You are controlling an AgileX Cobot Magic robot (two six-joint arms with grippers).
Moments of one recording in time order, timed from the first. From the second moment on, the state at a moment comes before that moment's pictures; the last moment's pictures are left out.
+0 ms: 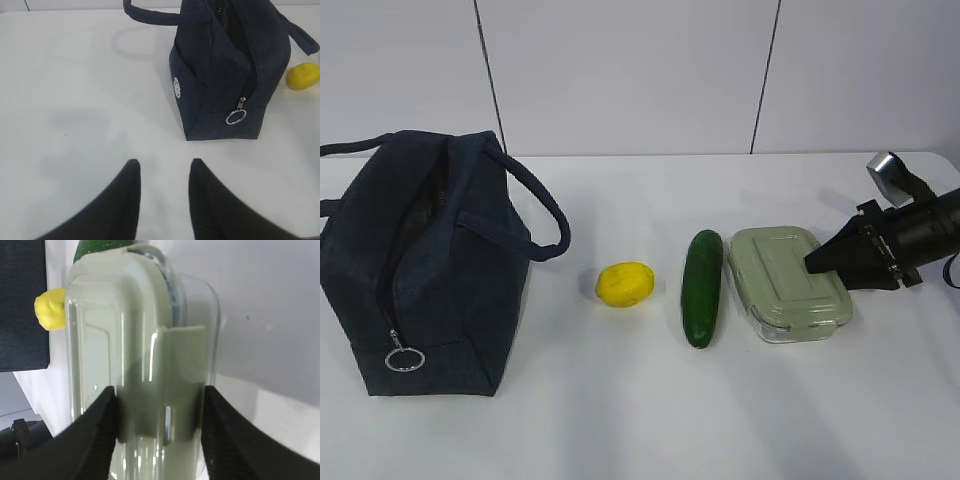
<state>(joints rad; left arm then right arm) -0.04 0.01 -0.51 -0.06 1.11 -0.02 -0.28 2.24 -1.38 1.02 1.20 -0.95</state>
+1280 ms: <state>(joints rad) -0.04 0.01 -0.51 -0.06 1.11 -0.02 -0.28 2.24 -1.38 1.04 1.19 -0.89</state>
